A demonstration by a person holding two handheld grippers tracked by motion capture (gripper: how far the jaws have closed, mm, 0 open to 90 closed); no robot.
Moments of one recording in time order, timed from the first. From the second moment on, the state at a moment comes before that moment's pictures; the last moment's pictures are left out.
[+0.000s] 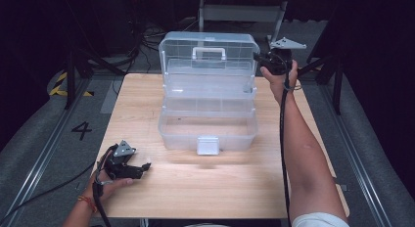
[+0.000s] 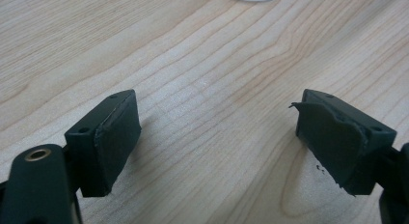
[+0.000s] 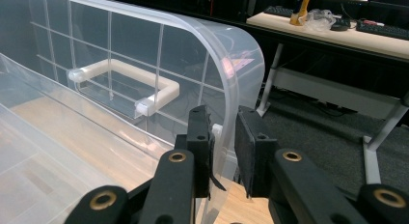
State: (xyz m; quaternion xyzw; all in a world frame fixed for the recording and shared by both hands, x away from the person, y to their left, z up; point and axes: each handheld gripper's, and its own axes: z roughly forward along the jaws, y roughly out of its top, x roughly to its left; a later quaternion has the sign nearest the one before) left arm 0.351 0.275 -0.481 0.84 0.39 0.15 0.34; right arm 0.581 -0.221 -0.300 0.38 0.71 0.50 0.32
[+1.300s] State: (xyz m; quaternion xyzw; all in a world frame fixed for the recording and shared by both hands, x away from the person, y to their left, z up) left arm 0.351 0.275 -0.481 0.85 0.39 0.15 0.34; right arm 0.618 -0.222 -0.298 0.40 0.73 0.48 0.28
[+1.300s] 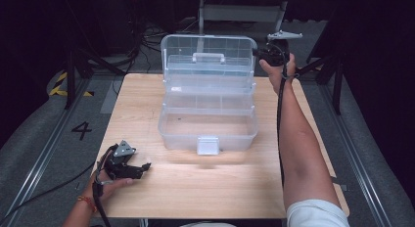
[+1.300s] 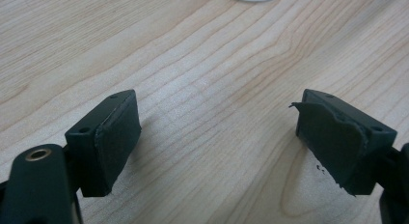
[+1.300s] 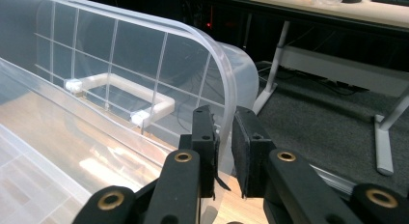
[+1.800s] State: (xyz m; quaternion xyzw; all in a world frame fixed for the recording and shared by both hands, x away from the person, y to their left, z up) left arm 0.353 0.274 -0.481 0.85 0.39 0.15 0.34; right arm 0.634 -0.219 -0.303 0.42 0.73 0.47 0.27
